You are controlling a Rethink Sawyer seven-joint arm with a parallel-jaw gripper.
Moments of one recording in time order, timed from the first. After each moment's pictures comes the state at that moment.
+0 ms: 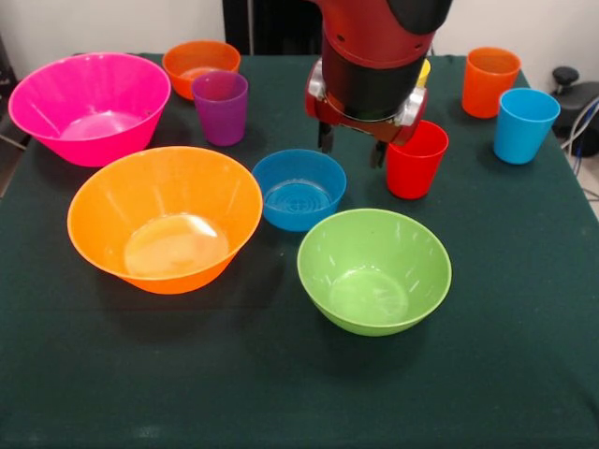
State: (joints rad) arm -0.18 -0.35 0.03 1.04 -0.08 1.22 2.01
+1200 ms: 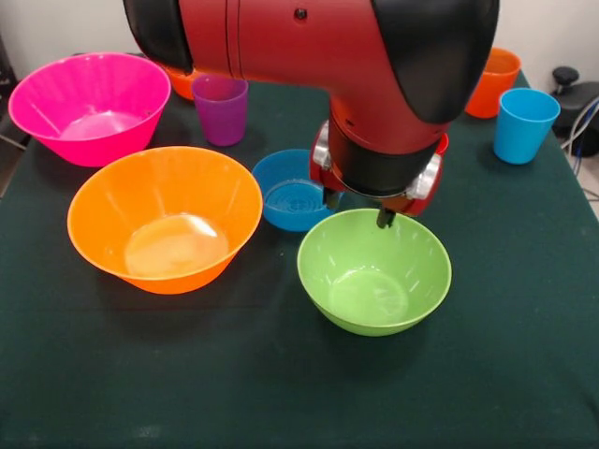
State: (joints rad) arm -0.16 -0.09 0.03 0.52 -0.08 1.50 2.01
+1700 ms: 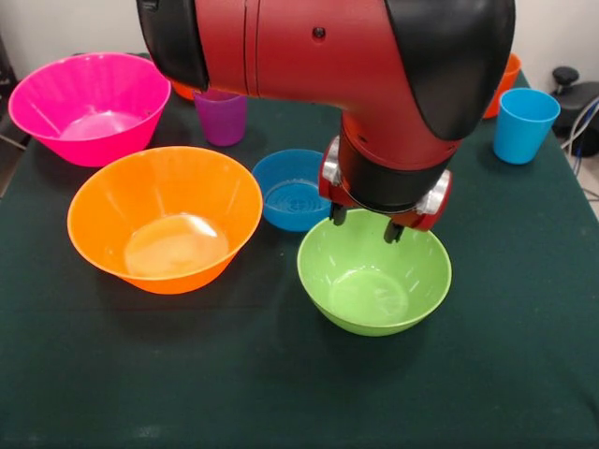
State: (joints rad) arm -0.14 -0.05 0.03 0.46 -0.08 1.50 2.01
